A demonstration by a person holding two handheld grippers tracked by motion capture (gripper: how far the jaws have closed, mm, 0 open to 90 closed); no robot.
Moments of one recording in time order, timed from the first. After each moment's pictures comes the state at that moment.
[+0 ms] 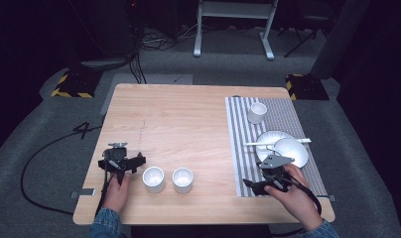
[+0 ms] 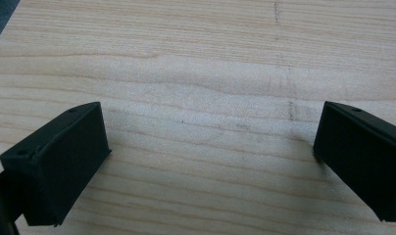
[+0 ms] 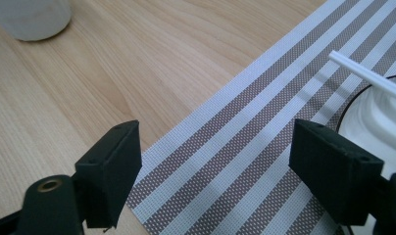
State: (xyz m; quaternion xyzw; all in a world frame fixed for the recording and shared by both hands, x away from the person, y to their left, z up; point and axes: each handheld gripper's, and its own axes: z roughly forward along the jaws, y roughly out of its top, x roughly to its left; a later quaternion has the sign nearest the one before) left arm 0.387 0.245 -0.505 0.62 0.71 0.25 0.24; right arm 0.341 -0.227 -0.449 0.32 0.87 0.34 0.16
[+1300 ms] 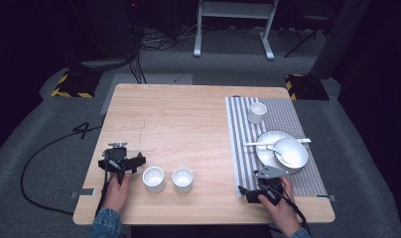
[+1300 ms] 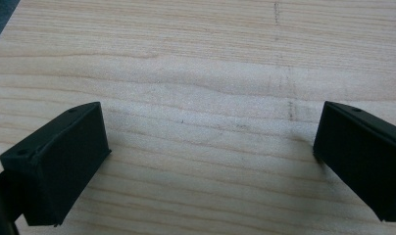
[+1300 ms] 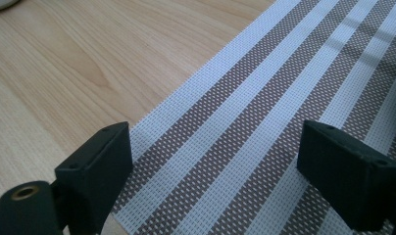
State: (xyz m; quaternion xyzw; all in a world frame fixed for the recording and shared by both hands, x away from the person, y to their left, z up) left arm 0.387 0.245 -0.505 0.62 0.71 0.25 0.24; right arm 0.333 -0.226 -0.504 0.37 0.84 0.37 0.16
